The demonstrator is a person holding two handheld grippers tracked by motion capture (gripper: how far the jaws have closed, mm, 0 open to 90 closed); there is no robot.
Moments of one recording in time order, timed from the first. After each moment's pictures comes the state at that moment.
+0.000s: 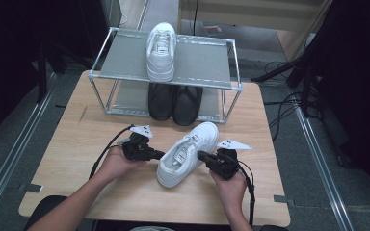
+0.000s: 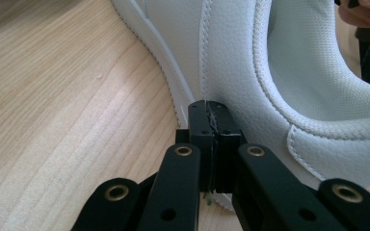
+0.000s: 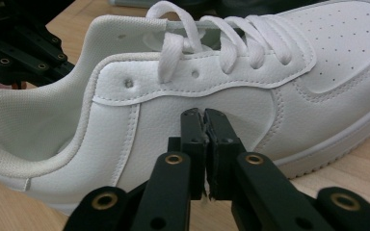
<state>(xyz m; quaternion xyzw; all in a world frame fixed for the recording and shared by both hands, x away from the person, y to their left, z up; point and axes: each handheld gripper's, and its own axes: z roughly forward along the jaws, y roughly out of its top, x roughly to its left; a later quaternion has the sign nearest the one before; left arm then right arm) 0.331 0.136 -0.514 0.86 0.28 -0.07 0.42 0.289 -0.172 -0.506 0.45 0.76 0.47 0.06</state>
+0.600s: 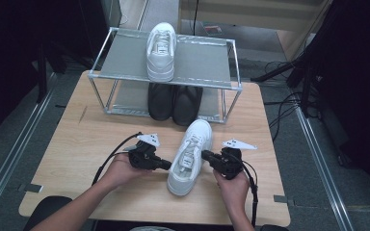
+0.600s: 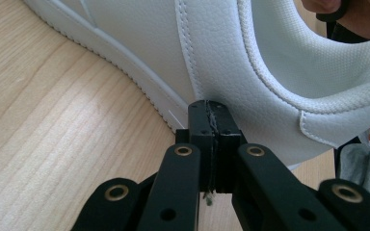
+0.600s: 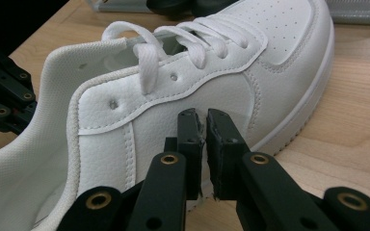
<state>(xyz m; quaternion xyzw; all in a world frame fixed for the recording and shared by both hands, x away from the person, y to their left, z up) 0.309 0.112 -0.513 0.87 0.25 -0.09 0.41 0.289 -0.180 -0.504 0.49 0.74 0.46 0.07</state>
